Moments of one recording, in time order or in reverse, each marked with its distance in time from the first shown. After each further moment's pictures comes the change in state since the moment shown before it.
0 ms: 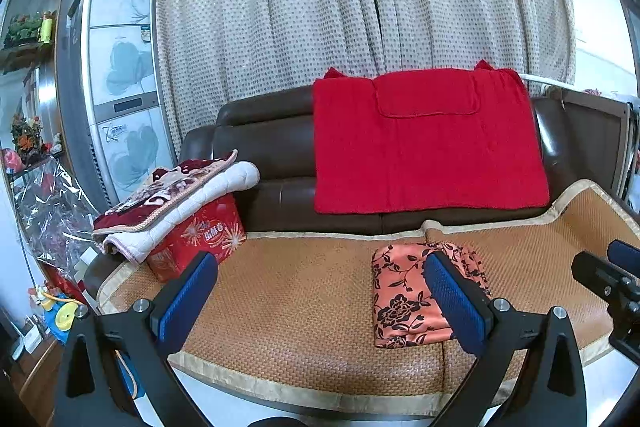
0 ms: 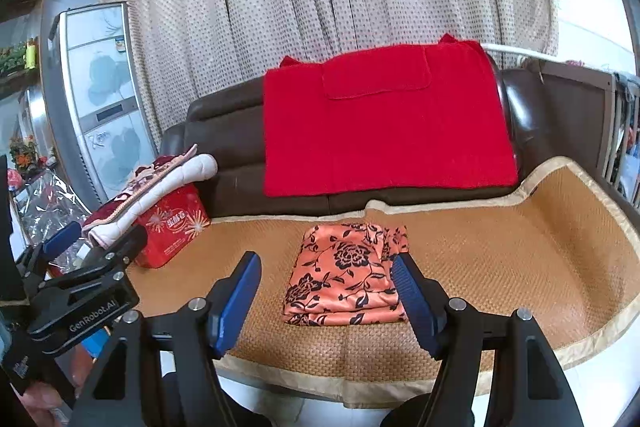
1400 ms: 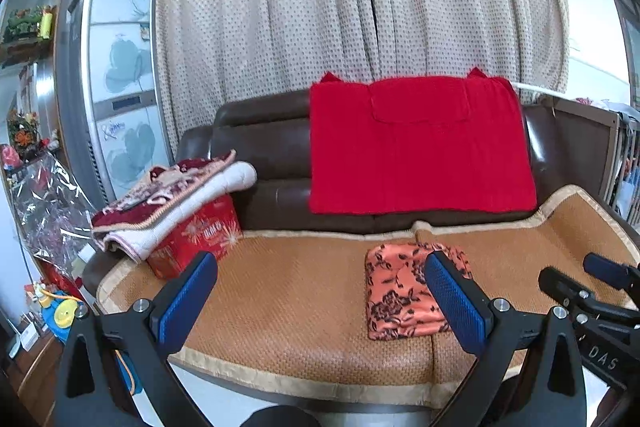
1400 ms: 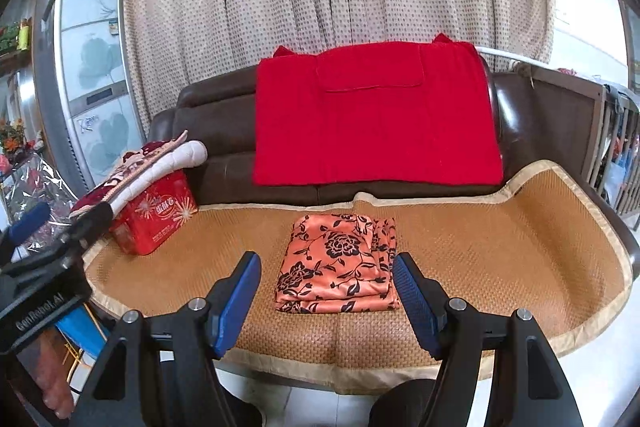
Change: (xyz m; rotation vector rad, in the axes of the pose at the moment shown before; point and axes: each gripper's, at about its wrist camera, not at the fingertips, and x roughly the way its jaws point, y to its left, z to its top) left arm -0.028 0.013 0.003 -0.013 0.016 -0.045; right arm -0.009 0.015 -0.002 -0.030 0.046 -0.059
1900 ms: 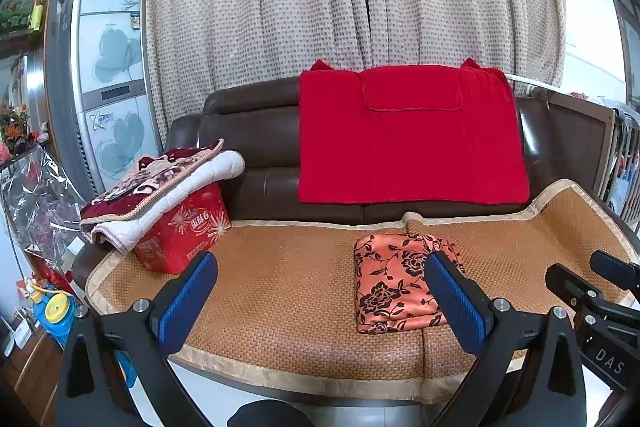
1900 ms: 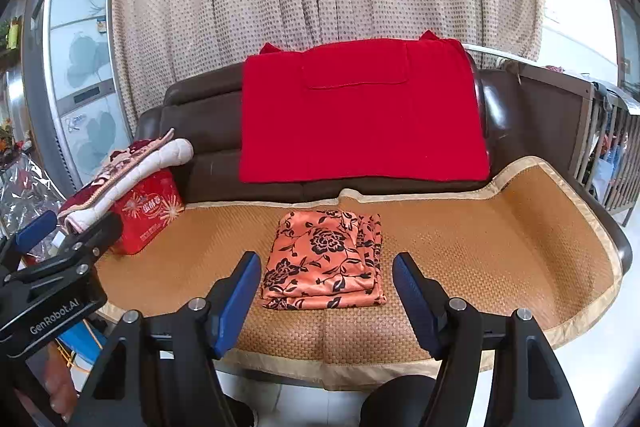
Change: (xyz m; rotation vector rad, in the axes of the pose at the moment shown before) left arm 0.013 -0.010 -0.004 -0.004 0.029 -0.031; right arm -0.002 -0.006 -0.002 0.005 0.012 -0.056
